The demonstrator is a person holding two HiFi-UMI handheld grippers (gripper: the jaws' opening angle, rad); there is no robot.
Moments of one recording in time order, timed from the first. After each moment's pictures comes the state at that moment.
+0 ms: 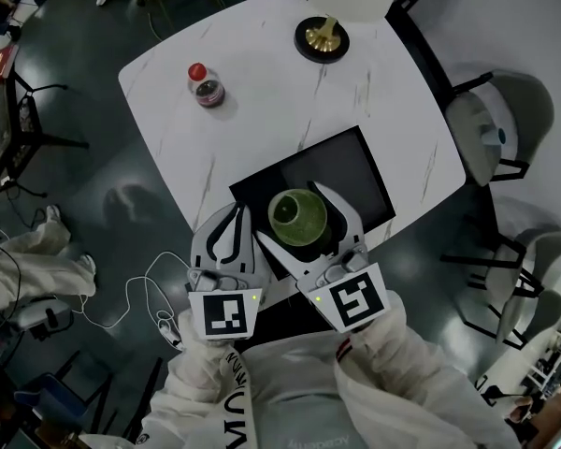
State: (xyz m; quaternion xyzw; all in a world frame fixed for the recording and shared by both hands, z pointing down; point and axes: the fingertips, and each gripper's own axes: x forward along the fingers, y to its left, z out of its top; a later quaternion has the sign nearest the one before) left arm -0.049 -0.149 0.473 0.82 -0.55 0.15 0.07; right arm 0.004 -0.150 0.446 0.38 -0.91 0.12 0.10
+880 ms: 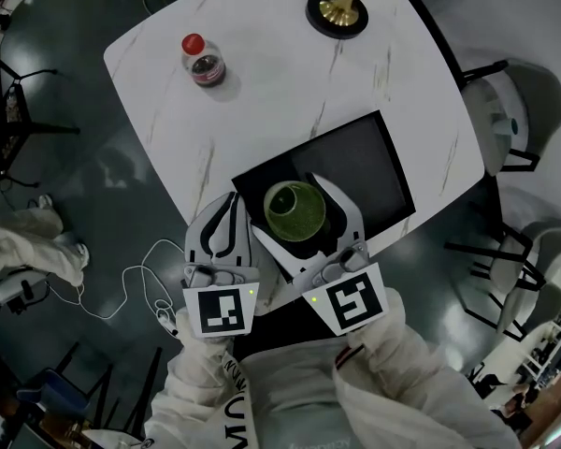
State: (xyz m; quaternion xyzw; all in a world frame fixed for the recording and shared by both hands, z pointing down) left arm -0.072 -0.153 0.530 0.80 -0.56 0.16 0.12; right arm -0.016 -0.154 0.497 0.39 -0.91 0.14 0.10
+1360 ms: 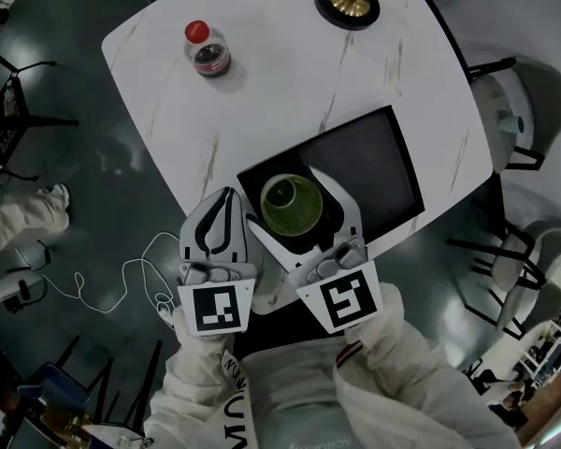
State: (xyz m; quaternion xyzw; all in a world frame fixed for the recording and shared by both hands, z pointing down) left arm -0.089 -0.155 0.546 0.79 -0.57 0.16 0.13; right arm -0.031 -0.158 0.513 0.39 -0.91 0.13 0.12
